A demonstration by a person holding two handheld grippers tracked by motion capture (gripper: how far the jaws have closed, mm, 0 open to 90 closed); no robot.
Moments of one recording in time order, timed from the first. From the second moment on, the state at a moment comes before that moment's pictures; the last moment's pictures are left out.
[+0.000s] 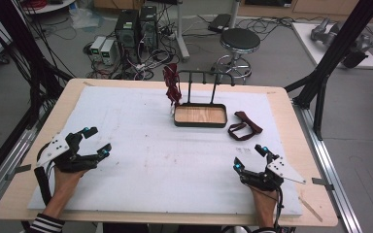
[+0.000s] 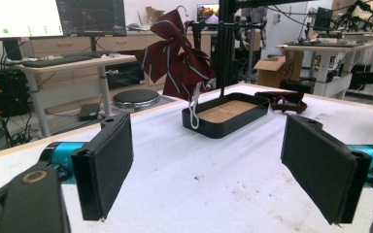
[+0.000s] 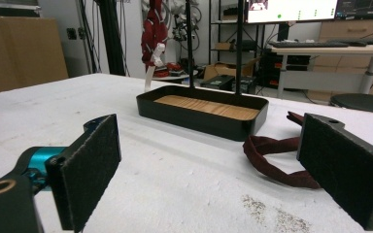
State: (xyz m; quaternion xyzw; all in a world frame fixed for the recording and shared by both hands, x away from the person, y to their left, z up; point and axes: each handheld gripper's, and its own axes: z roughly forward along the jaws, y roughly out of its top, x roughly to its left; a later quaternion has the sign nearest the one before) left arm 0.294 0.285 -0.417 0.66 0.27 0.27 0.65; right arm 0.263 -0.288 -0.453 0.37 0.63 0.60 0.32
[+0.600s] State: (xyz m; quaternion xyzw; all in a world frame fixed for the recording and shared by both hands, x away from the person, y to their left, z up) left arm 0.293 0.287 -0.417 0.65 0.27 0.28 0.65; right arm 0.262 -0.292 -0.452 0.37 0.62 0.61 0.32
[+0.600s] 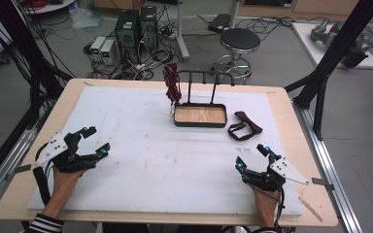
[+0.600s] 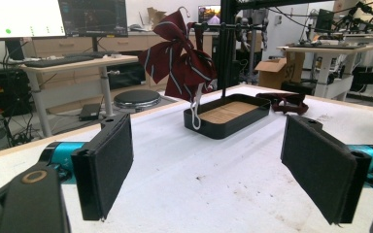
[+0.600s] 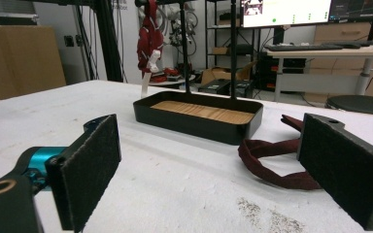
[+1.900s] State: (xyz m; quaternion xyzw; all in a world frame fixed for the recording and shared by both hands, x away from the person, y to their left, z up) left arm 0.300 0.291 -0.438 0.65 0.29 0.28 0.64; right arm 0.285 -0.309 -0.392 0.37 0.65 0.58 0.32
